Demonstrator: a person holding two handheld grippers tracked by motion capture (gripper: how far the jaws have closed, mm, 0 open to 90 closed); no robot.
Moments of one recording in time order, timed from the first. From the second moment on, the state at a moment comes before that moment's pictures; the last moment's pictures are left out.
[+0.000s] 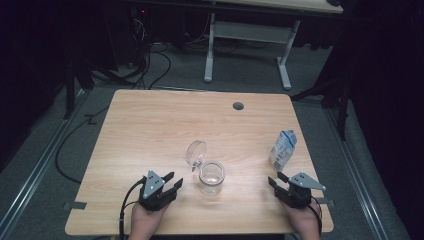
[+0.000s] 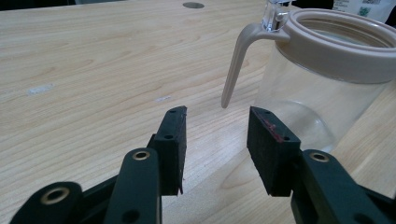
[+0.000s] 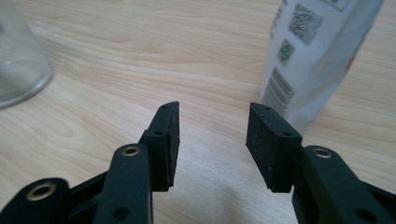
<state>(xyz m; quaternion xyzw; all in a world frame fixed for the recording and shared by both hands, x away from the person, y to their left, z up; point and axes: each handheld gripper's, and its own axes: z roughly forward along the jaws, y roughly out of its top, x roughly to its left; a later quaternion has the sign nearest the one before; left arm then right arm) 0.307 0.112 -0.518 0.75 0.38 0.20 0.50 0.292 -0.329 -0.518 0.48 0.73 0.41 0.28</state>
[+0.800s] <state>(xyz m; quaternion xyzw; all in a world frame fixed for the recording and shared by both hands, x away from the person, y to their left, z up) 0.310 0.121 -0.519 0.74 0.39 0.20 0.51 0.319 -0.346 -0.497 0.52 0.68 0.41 0.32</state>
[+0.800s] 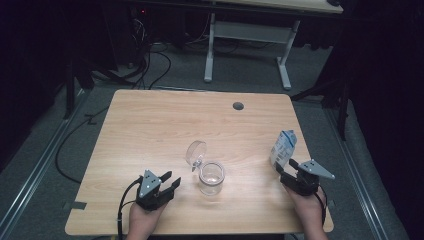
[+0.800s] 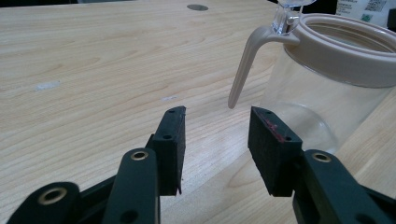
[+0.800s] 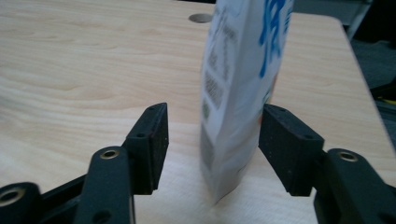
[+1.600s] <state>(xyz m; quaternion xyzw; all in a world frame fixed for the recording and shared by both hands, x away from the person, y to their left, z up) 0.310 0.120 -0.521 0.74 0.40 0.20 0.50 0.330 -0.352 -0.491 0.51 0.67 0.41 0.35</state>
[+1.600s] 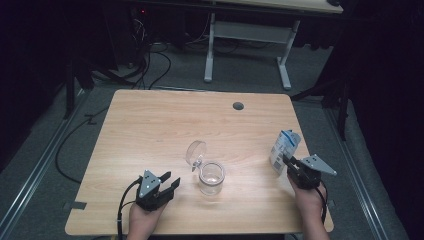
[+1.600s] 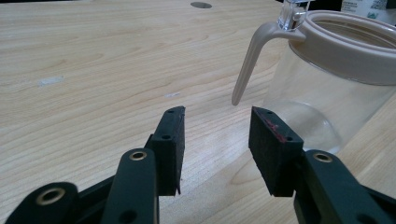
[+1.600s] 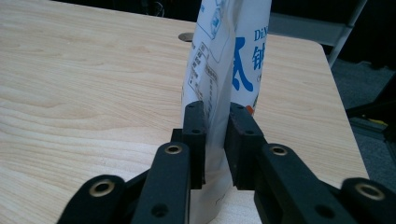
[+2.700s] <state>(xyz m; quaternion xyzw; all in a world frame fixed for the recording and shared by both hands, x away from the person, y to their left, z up) 0.309 0.121 -0.520 0.74 0.40 0.20 0.51 0.331 -0.349 -0.485 0.49 0.68 0.43 0.34</state>
